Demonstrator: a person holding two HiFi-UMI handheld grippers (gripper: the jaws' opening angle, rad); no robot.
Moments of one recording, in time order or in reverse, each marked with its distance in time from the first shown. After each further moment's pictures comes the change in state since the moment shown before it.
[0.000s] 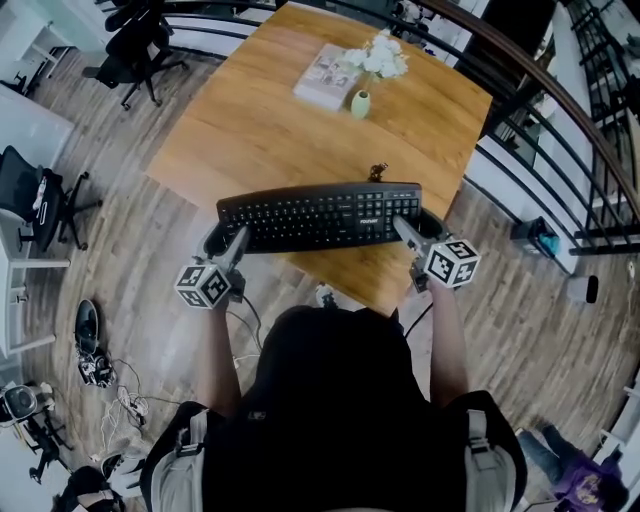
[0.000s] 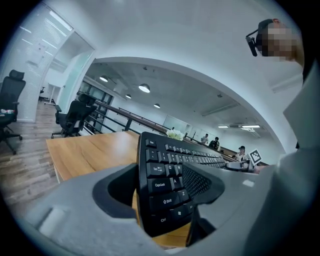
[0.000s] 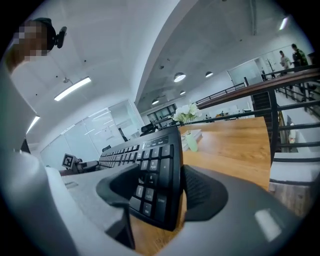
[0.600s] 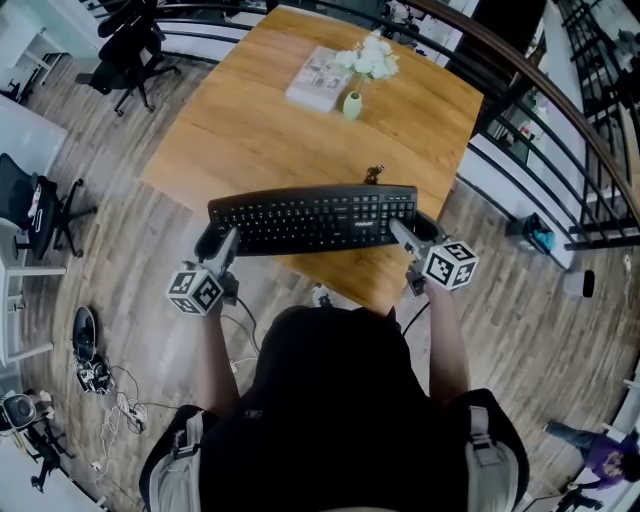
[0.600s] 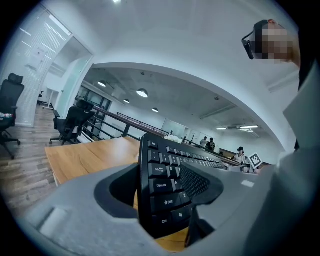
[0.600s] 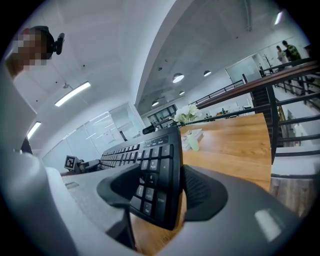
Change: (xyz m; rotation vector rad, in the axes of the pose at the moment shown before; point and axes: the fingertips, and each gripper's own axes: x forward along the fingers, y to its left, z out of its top) left arm -0.009 -0.016 0.023 0.024 -0.057 -0.010; right arm -0.017 0.003 -0.001 0.038 -0.015 0.022
